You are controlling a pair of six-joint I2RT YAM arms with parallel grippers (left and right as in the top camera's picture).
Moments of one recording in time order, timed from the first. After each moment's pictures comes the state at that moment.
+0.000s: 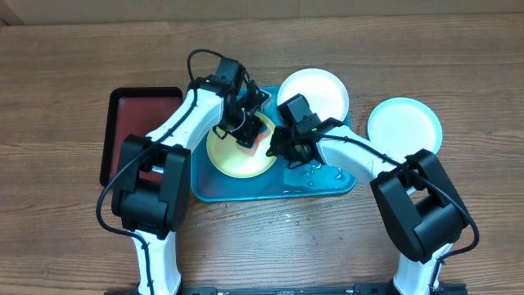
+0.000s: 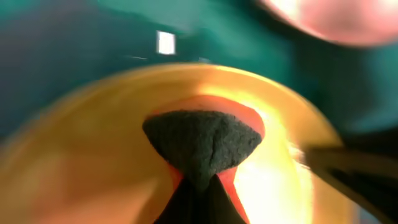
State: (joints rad) left arm -0.31 2.10 1.51 -0.76 0.27 0.25; right arm 0.56 1.97 1.20 -0.38 -0.19 0.82
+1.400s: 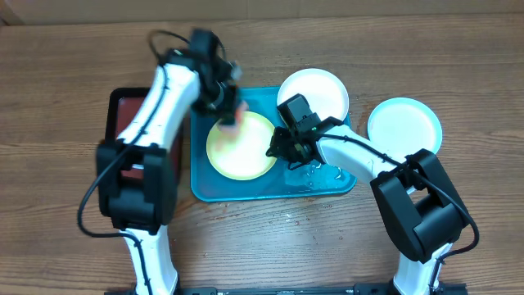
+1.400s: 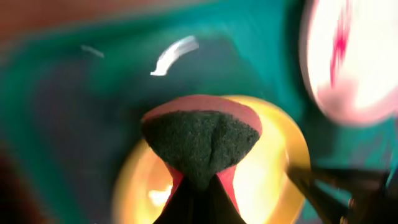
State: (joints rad) left arm -0.18 2.10 1.81 -1.06 0.28 -0.05; right arm 0.56 1.97 1.22 -0.44 -0.21 0.81
